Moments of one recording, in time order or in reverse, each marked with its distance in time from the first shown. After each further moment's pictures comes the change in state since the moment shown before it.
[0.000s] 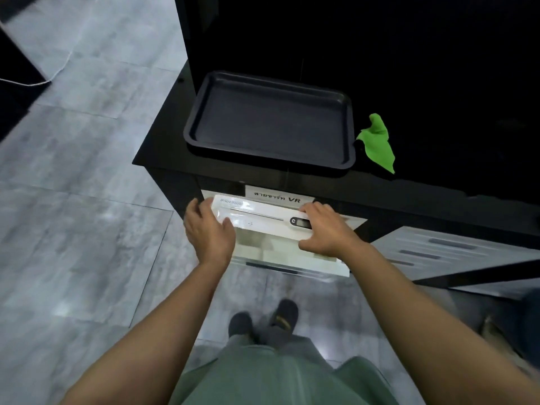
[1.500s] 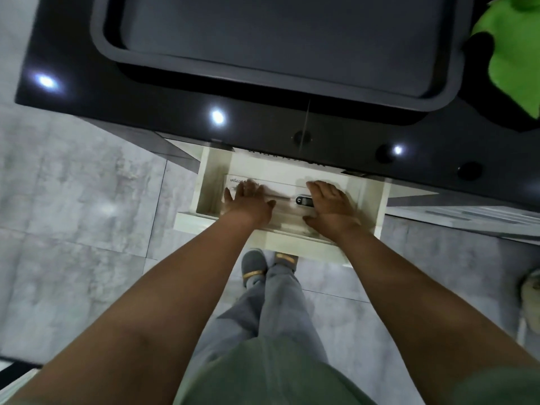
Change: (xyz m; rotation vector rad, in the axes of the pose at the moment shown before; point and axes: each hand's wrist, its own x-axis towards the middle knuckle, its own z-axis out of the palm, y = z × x) left_hand 0.049 -0.049 0.184 0.884 -1.131 0.040; right_hand 0.126 0.094 0.174 -0.035 -0.212 0.029
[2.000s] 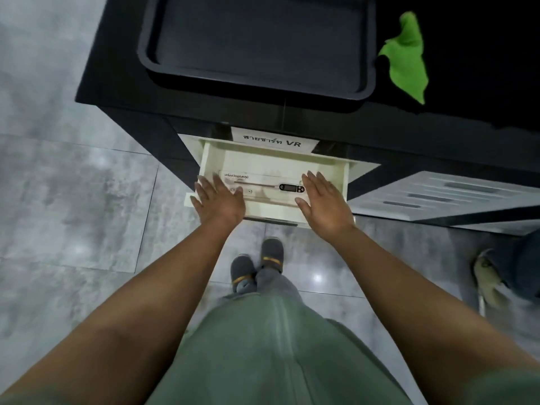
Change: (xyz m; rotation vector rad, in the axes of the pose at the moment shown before) left_hand -0.110 -0.033 0.015 -0.442 0.365 -0.158; right_hand -0.124 -0.042 -0.040 -0.044 0.235 0.052
